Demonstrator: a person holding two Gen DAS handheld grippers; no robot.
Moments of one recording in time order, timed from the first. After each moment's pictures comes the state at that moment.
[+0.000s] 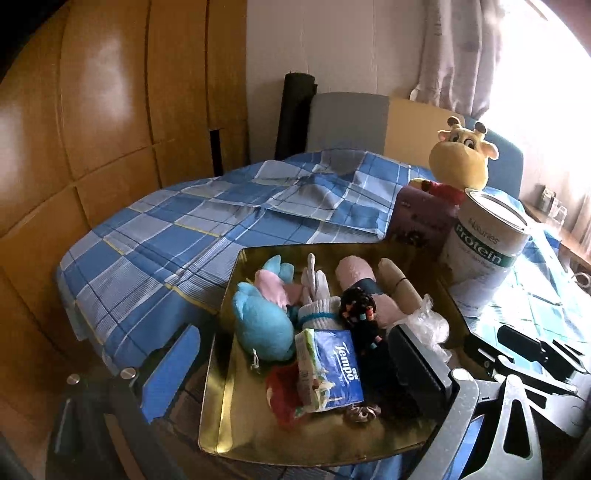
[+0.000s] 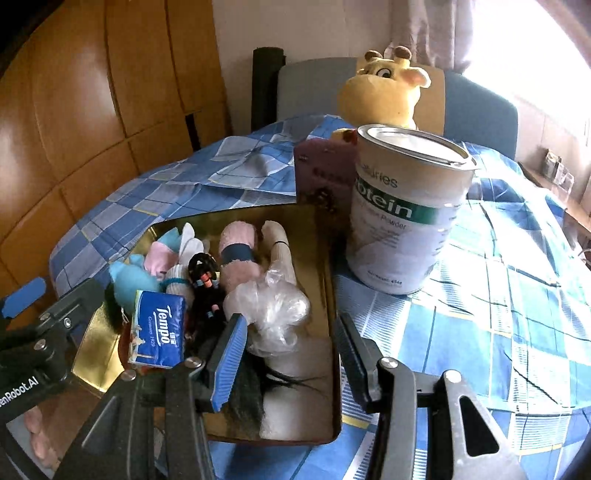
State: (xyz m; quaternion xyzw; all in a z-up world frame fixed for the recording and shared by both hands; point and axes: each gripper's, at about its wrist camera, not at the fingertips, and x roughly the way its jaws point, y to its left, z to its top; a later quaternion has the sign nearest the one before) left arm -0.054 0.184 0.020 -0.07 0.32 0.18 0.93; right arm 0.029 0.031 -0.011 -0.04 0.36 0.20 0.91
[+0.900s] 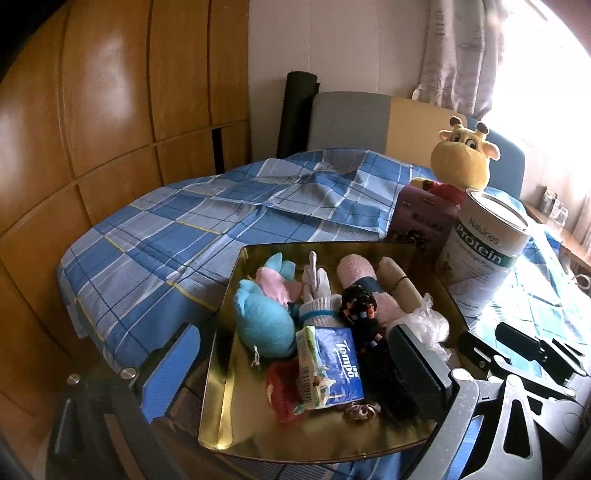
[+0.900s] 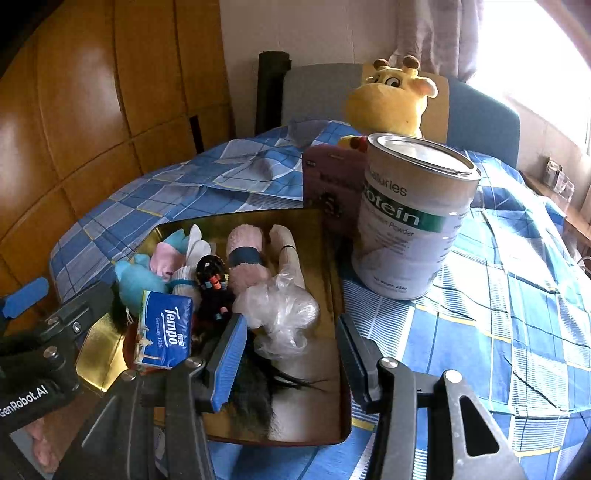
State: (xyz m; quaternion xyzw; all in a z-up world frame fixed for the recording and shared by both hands) left arm -0.056 0.185 0.020 -0.08 0.32 0.19 0.93; right arm 0.024 0.039 -0.008 -0.05 0.35 0.21 0.91
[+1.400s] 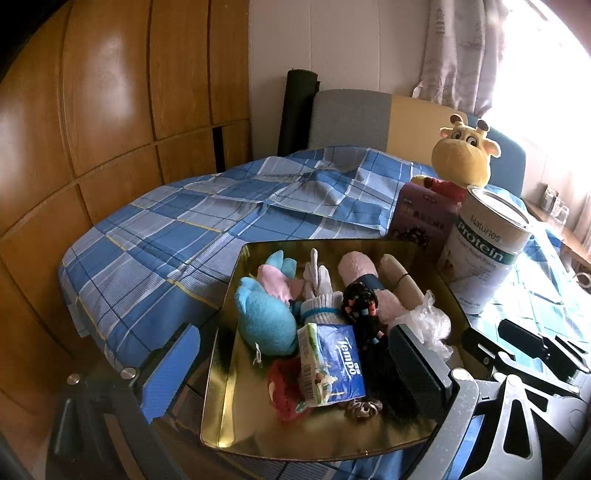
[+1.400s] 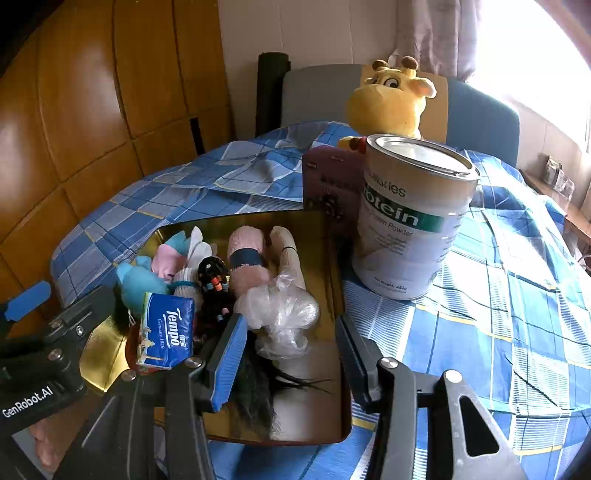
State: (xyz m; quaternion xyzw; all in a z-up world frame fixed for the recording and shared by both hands) left arm -0.057 0.186 0.018 -0.07 0.32 0.19 0.92; right arm 0.022 0.038 -0.007 -0.05 0.35 0.21 0.91
